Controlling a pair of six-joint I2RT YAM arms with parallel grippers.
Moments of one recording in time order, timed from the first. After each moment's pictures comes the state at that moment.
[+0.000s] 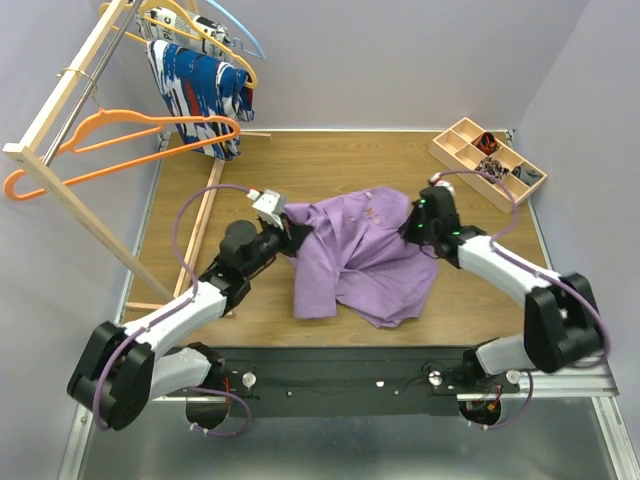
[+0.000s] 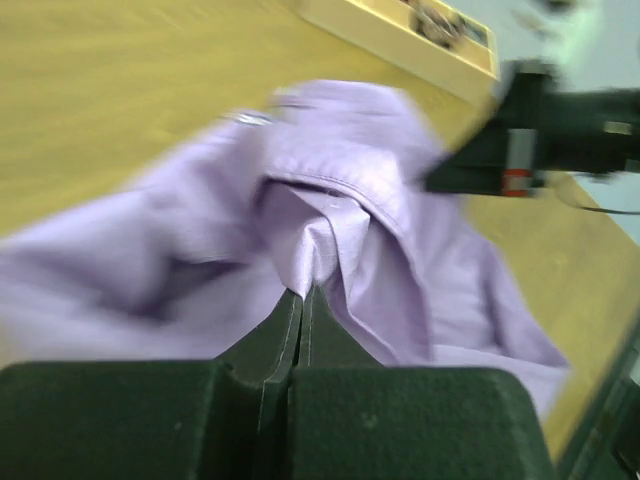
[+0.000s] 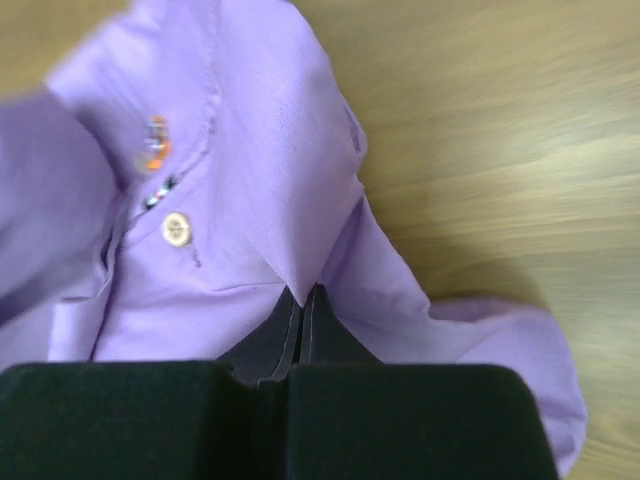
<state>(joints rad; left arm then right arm) -0.58 1.15 0.49 0.54 0.20 -0.37 0.42 1.48 0.82 -0.09 0.09 0.58</state>
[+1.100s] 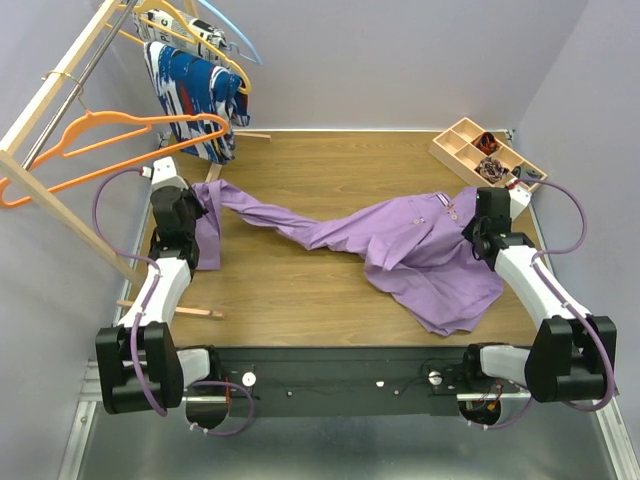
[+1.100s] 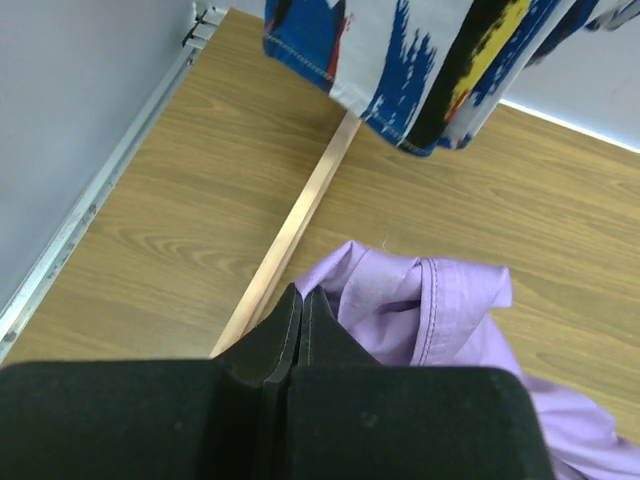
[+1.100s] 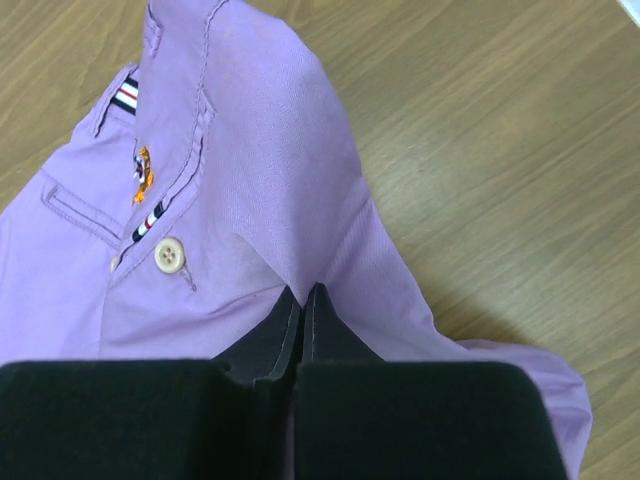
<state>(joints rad) 0.10 1.19 0.68 0.30 -0.12 -0.23 0.04 1.23 0.78 -0.29 0.40 0.54</state>
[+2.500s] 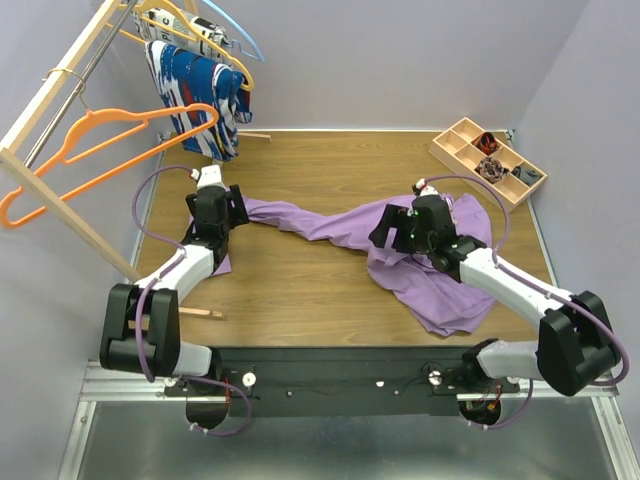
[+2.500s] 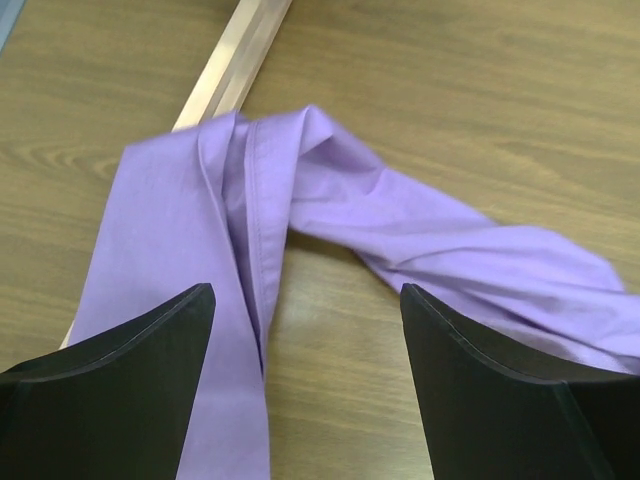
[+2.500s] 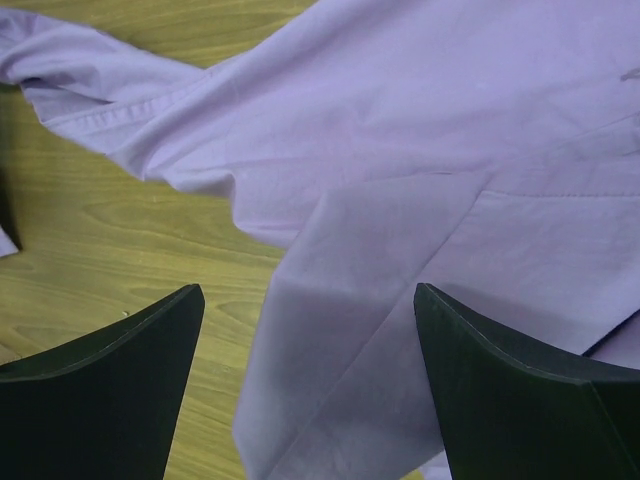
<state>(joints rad) -0.13 1.35 0.70 0.23 -0.26 -0.23 0.48 1.29 0.78 -0.13 0.02 0.56</state>
